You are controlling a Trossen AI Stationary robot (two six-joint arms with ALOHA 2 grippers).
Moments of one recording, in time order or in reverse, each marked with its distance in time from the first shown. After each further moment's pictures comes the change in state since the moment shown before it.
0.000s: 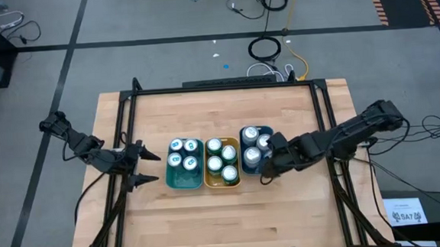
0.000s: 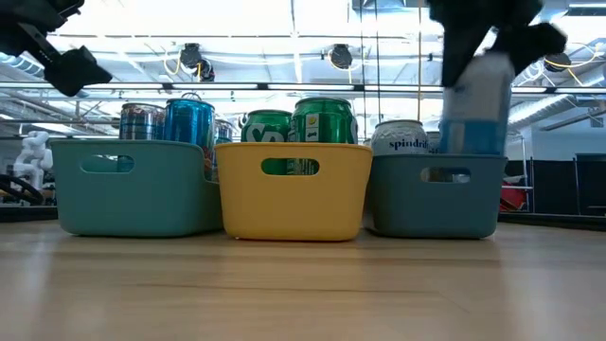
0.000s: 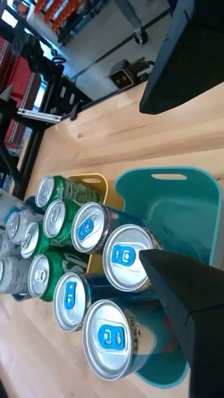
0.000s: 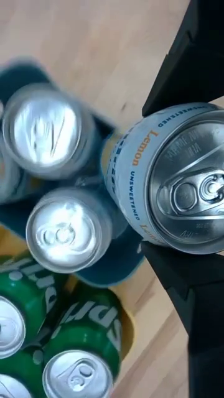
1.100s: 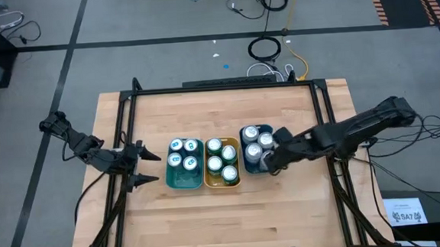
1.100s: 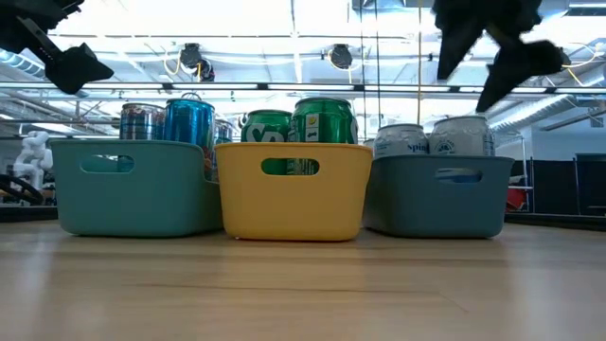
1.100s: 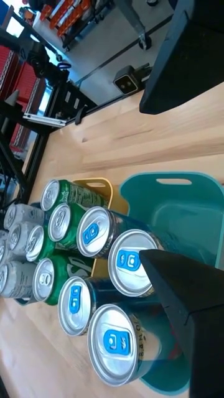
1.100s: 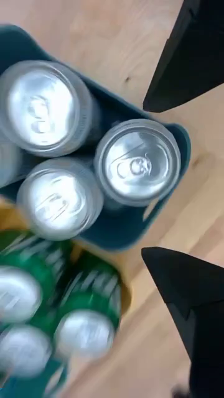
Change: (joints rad) left arm 0.000 0.000 0.000 0.024 0.002 0.000; right arm -0.058 -0.164 -0.162 0.191 -0.084 -0.070
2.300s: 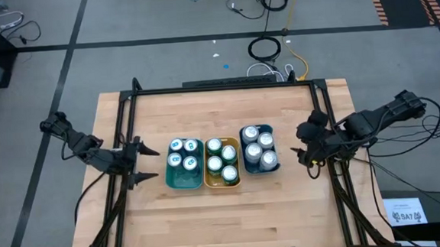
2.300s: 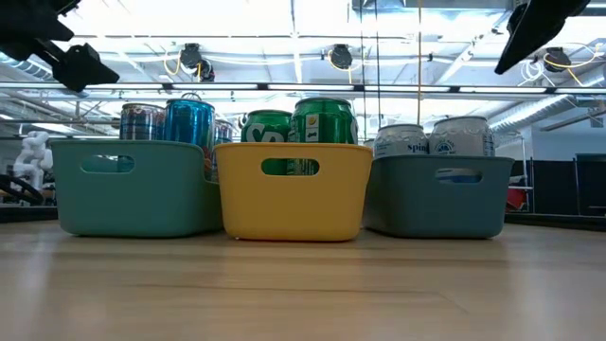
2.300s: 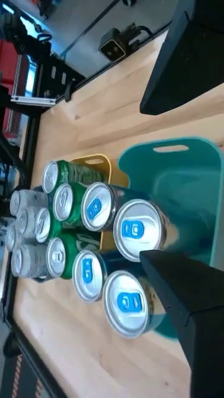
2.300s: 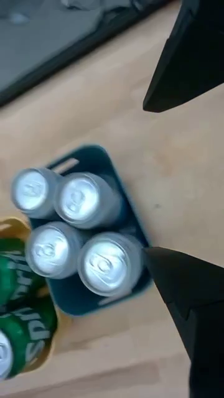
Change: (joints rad) left arm 0.000 -0.029 0.000 -0.055 -0.069 0.135; right arm 0.125 -0.303 -0.010 -0.300 0.264 -0.604
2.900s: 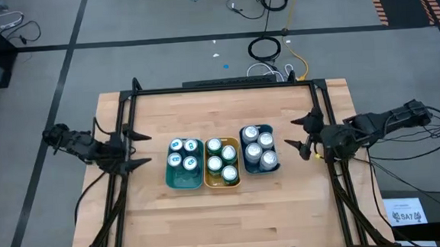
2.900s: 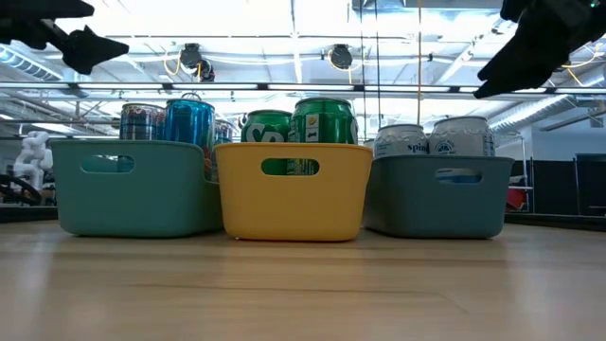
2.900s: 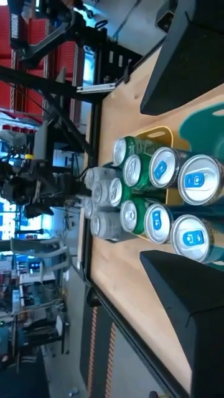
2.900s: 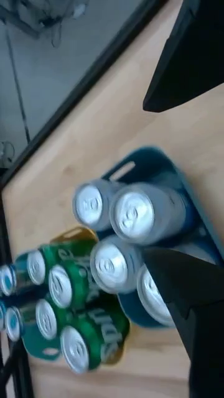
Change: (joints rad) left arm 0.136 -0.285 -0.014 0.055 -0.009 0.276; right arm -0.131 -0.416 -0.468 0.583 0.066 -0.267
